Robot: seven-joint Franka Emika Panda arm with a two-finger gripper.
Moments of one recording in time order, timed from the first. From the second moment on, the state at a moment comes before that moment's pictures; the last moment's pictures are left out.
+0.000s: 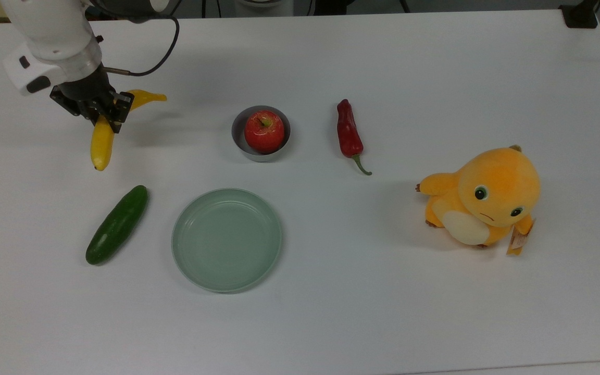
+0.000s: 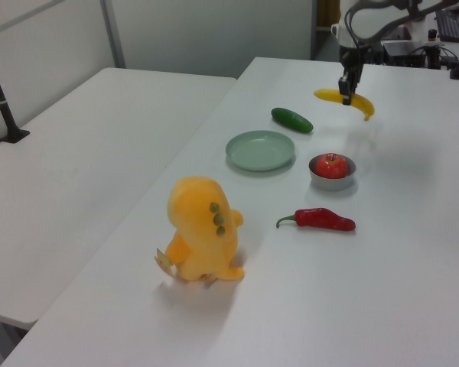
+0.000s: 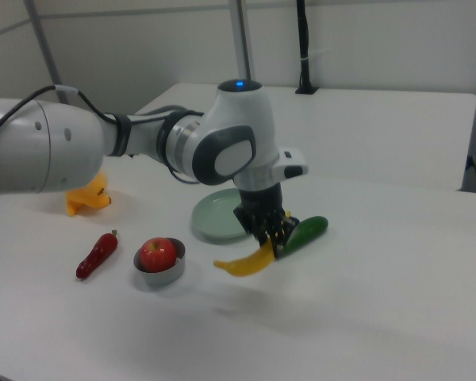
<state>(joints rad) -0.31 0.35 0.00 -1.67 -0.03 2.08 -0.21</state>
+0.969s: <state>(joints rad) -0.02 0.58 0.01 -1.40 0.04 2.32 0.11</state>
